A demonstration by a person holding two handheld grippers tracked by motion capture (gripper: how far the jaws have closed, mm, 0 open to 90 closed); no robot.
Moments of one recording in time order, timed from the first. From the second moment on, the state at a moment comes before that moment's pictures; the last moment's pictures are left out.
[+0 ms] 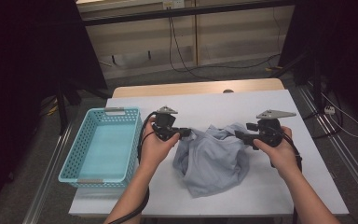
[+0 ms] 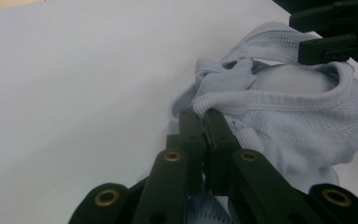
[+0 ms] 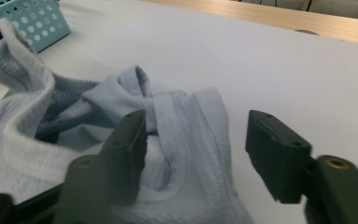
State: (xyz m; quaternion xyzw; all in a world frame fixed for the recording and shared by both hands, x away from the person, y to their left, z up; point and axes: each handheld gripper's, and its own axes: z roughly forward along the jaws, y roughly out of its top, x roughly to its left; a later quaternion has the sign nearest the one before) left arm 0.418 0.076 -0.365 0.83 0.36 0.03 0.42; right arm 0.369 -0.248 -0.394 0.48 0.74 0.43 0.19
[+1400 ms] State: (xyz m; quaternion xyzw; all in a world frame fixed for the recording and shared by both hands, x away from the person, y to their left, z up) left arm 0.433 0.090 -0.330 0.81 0.37 0.03 0.45; right arm 0.379 -0.258 -0.349 0.51 0.71 0.45 0.20
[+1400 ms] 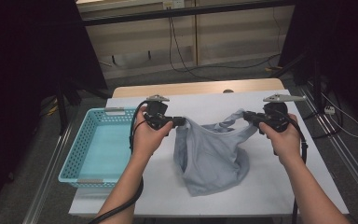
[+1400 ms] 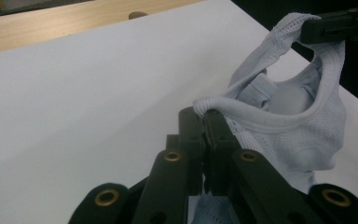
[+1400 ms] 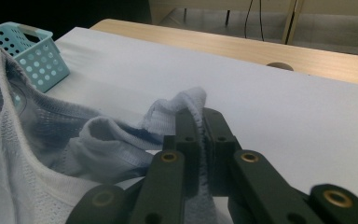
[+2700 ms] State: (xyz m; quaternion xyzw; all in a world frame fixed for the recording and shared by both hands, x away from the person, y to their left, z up) left arm 0.443 0.088 -0.284 0.81 0.35 0.05 0.47; right arm 0.374 -0.273 -0.321 0.52 0.66 0.48 0.25
